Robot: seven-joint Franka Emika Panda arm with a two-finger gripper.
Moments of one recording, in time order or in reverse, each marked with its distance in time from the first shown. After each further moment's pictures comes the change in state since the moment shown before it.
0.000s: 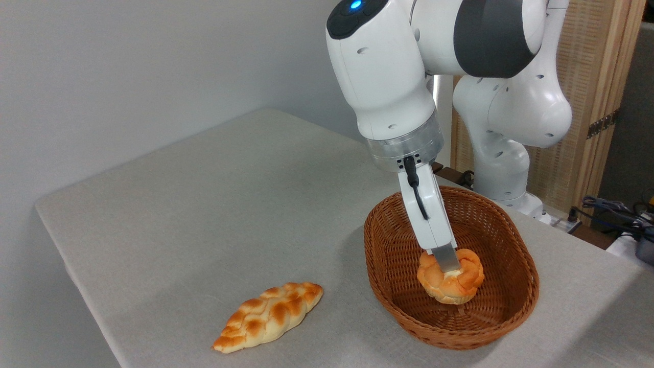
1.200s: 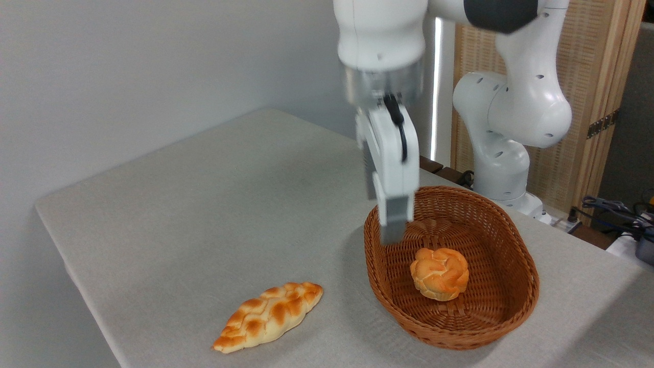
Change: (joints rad) arm -0.005 0.000 -0.006 0.196 -0.298 -0.065 -0.087
